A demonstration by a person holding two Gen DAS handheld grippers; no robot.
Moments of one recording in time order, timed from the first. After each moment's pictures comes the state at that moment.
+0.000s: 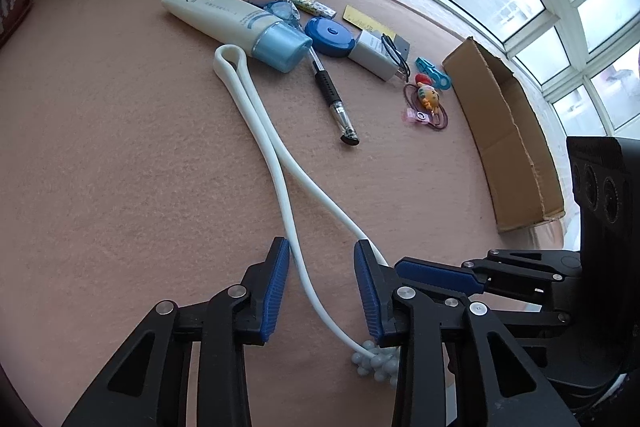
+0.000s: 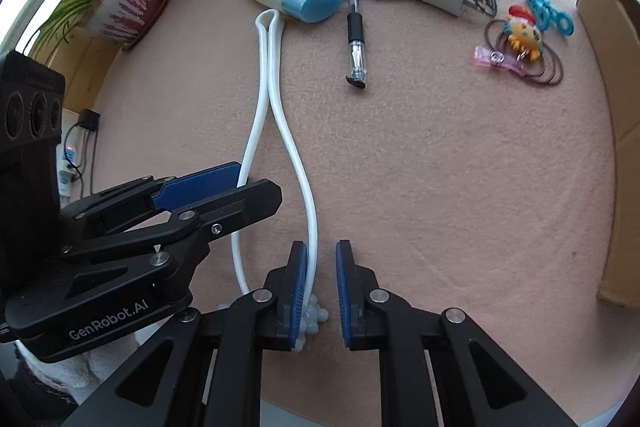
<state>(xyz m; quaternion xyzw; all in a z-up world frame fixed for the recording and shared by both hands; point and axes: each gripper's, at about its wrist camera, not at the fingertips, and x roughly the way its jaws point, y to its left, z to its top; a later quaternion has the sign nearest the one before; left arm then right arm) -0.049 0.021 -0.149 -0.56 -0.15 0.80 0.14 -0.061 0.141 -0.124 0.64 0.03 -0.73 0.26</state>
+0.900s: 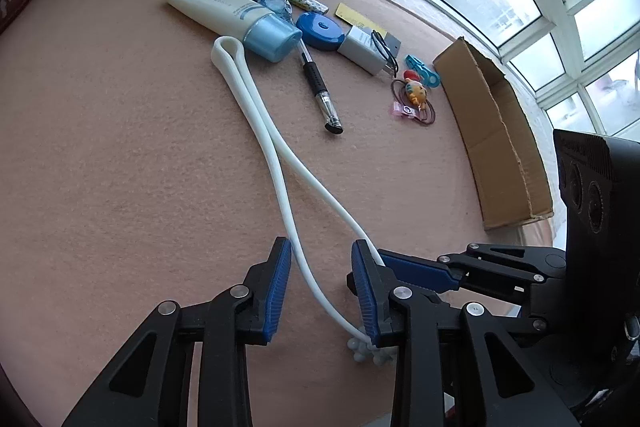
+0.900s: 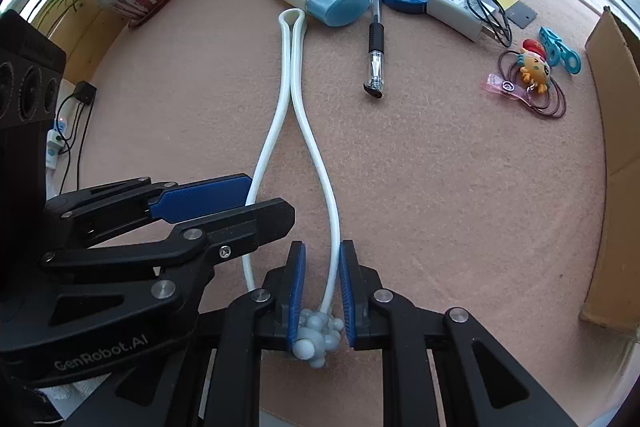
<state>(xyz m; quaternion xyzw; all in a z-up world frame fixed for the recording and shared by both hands) -0.038 0.028 -0.149 -0.56 -0.17 0.80 0.14 -0.054 0.138 -0.122 0.62 0.07 -0.74 0.27</state>
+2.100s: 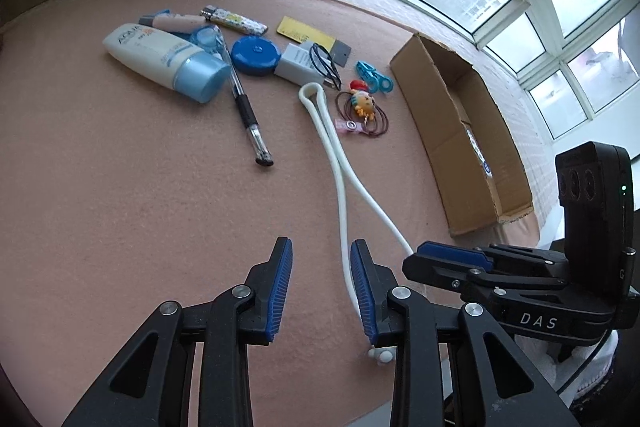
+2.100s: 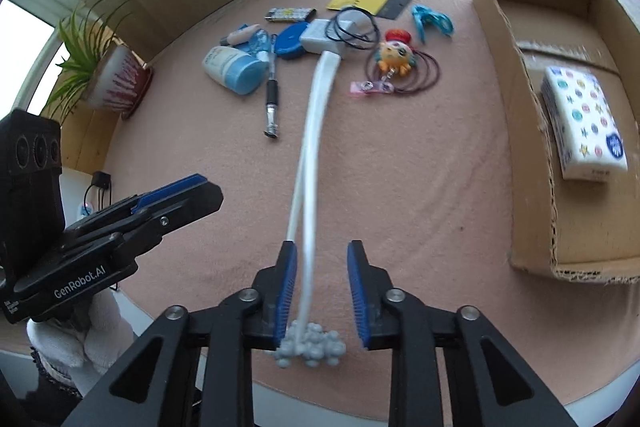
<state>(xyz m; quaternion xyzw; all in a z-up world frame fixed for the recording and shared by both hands) -0.055 0.067 -0.126 -0.55 -0.14 0.80 0.19 -0.070 0.240 -0.101 0.61 -0.09 -0.75 0.23</state>
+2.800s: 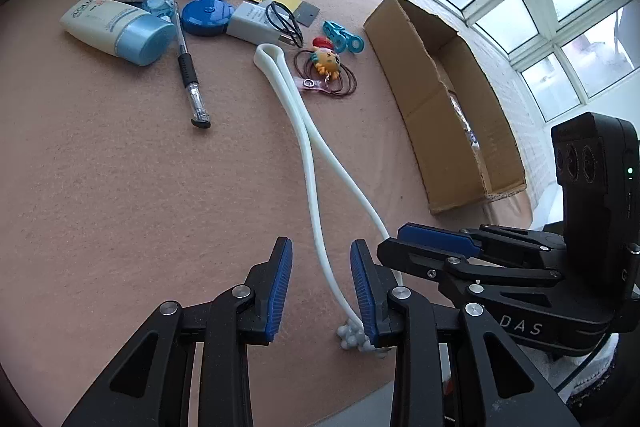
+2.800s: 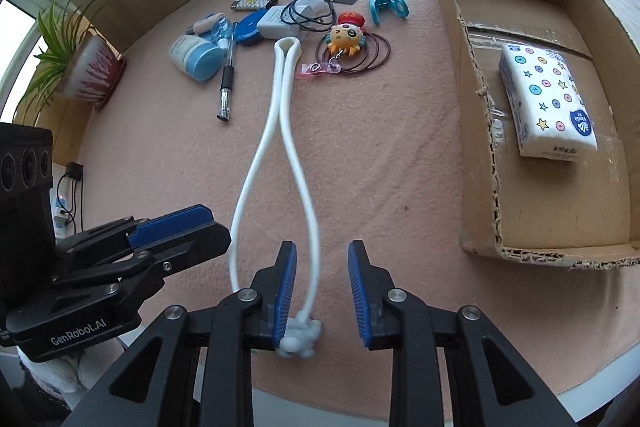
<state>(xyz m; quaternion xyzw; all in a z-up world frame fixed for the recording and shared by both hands) -0.043 0.107 -0.140 -0.58 -0.13 0.78 0.21 -0.067 0.255 -0.107 0.62 -0.04 -0.75 0.21</state>
